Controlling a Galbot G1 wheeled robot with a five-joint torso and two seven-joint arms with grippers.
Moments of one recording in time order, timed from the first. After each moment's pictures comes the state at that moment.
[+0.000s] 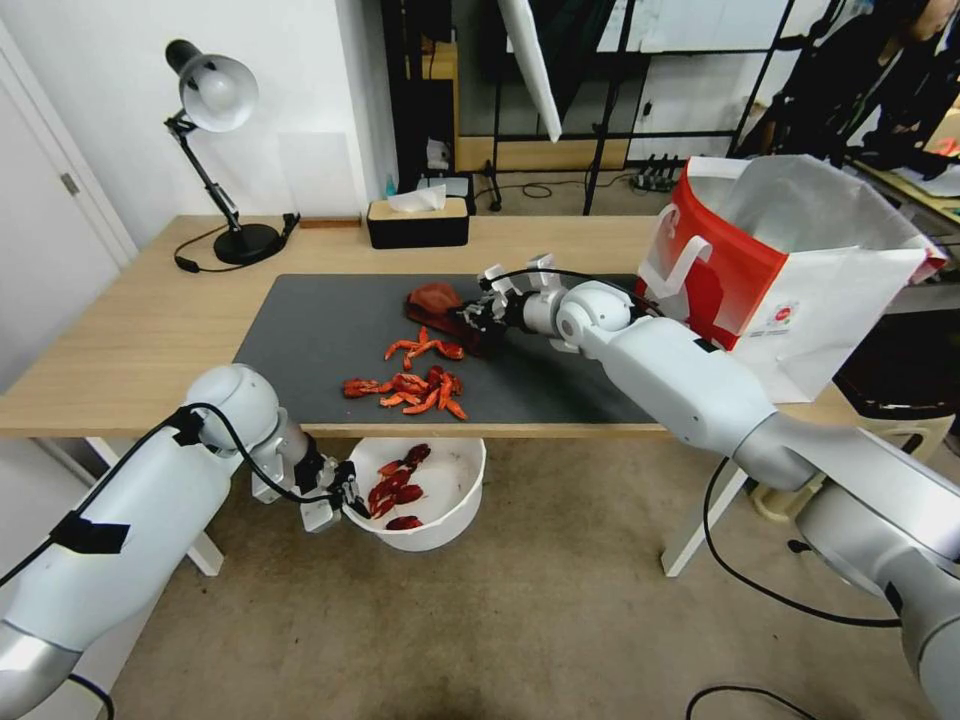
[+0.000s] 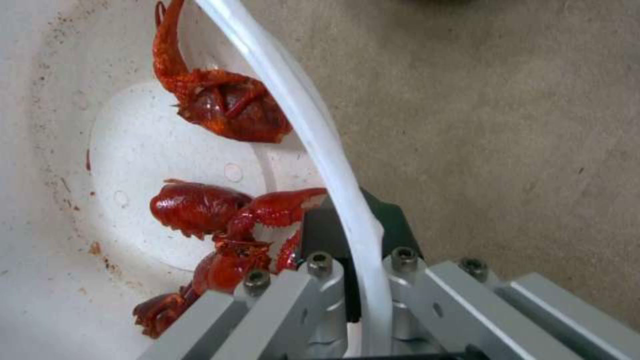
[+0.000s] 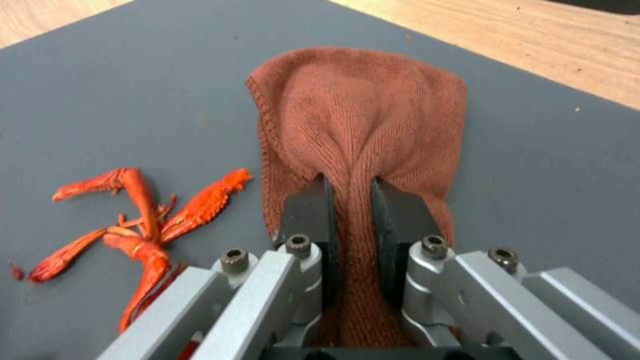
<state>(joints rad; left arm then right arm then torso) 0.70 -0.86 -0.10 -1.59 0.42 -0.82 1.53 -0.08 1.20 -0.52 1.04 0.89 -0.41 -0.35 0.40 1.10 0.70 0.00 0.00</state>
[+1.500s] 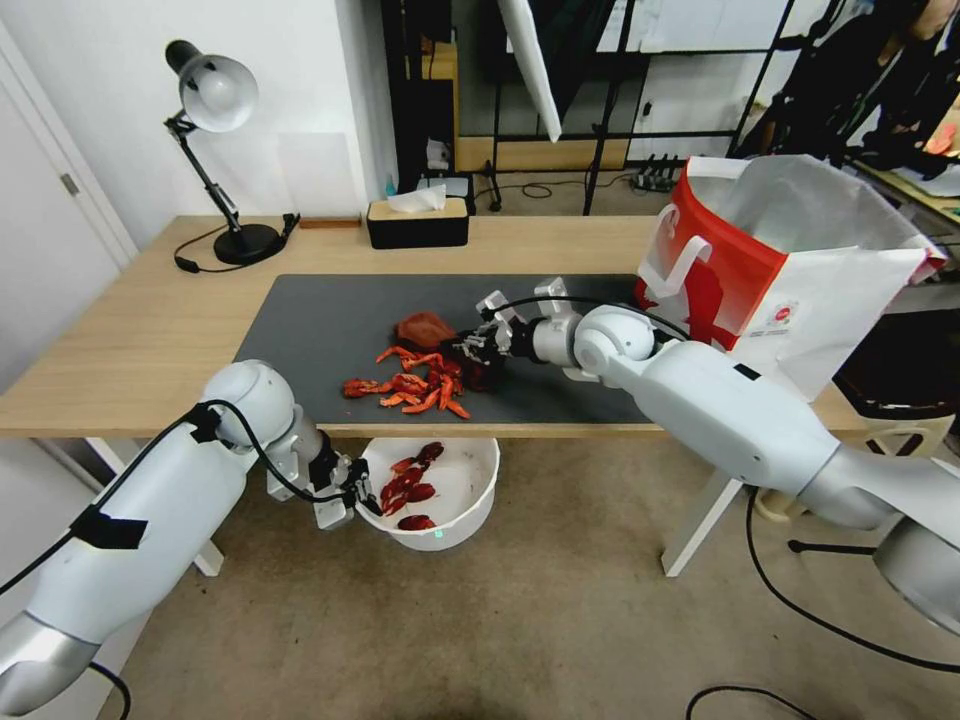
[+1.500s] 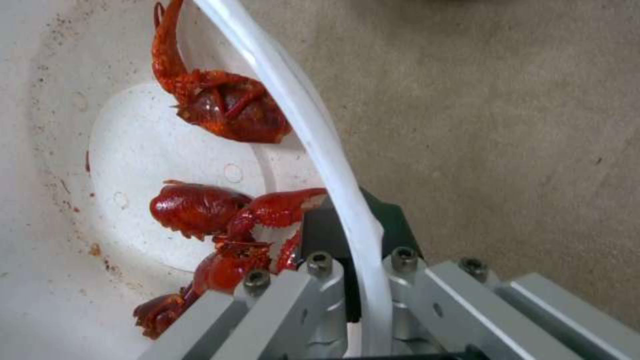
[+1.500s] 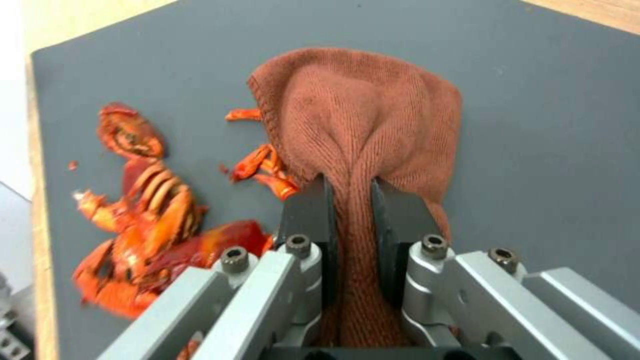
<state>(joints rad) 0.68 -0.89 -0.06 -1.59 0.44 -0.82 1.53 -0.15 1.01 -0.57 1.37 0.98 -0.44 -0.34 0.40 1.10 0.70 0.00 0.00</state>
